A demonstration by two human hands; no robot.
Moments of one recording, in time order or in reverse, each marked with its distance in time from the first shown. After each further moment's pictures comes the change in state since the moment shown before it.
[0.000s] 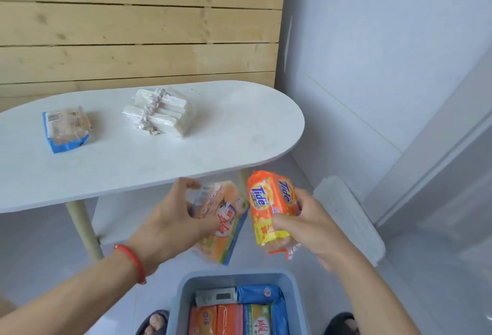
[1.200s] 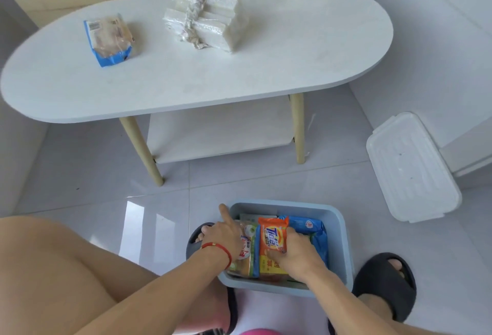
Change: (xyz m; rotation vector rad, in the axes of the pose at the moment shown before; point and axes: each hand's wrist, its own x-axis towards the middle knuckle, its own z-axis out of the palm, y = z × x) left_hand -0.016 -0.205 0.127 0.710 -0.184 -0.409; right_hand -0.015 0.179 0.159 -0.531 -0.350 0.243
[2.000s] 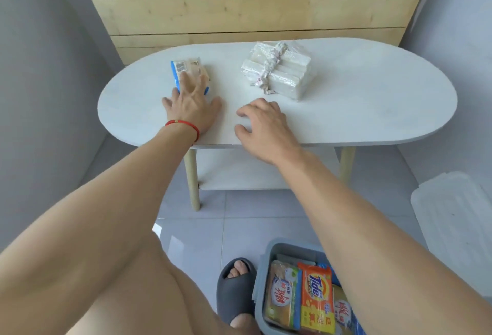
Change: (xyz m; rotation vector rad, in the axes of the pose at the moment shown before) left_hand 0.079 -0.081 -0.331 -0.123 0.791 0.021; right_hand 0.019 -0.317 -0.127 -0.289 0.538 -0.827
